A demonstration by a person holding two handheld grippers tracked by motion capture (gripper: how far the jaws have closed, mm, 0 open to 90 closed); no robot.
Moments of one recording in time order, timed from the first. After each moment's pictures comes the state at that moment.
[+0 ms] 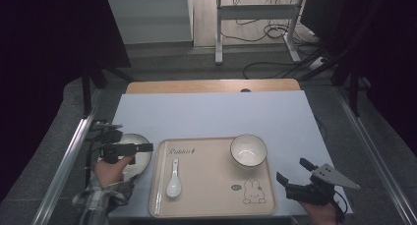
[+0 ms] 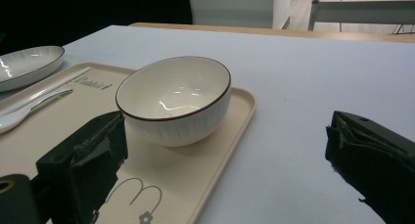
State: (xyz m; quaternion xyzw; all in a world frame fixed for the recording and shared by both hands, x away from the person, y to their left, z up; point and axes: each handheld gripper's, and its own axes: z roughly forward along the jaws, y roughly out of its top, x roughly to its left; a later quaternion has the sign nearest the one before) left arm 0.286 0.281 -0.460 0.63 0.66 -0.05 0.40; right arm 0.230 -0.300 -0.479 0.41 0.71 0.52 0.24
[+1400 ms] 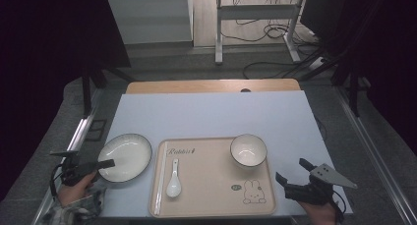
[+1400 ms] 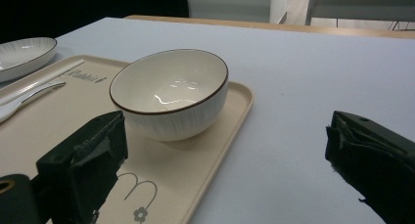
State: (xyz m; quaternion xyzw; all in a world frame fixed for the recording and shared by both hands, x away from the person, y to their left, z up) left arm 0.250 0.388 -0.544 0.52 0.72 -0.10 0.44; right arm 0.231 -0.298 -0.482 0.41 0.72 0.51 0.25
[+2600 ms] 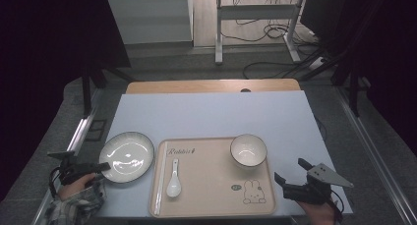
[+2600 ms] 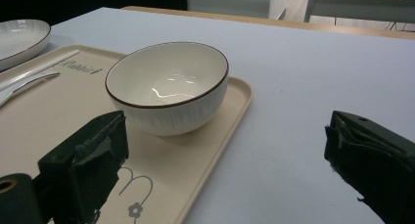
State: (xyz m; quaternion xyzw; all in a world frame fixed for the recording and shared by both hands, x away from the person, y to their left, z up) left arm 0.249 0.396 -0.548 0.43 0.80 -0.12 0.40; right arm 0.232 -0.295 -0.483 0.40 0.73 0.49 0.26
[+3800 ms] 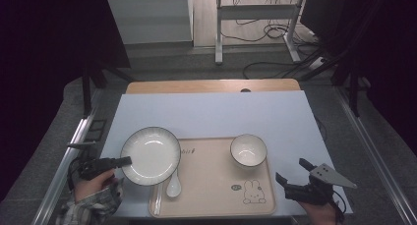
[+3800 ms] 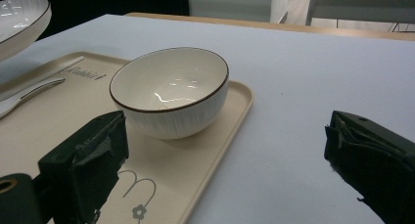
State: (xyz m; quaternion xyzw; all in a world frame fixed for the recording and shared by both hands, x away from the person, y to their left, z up) left arm 0.252 0.313 -0.492 0.53 0.72 -0.13 0.44; right arm 0.230 -0.298 -0.481 0.41 0.72 0.50 0.25
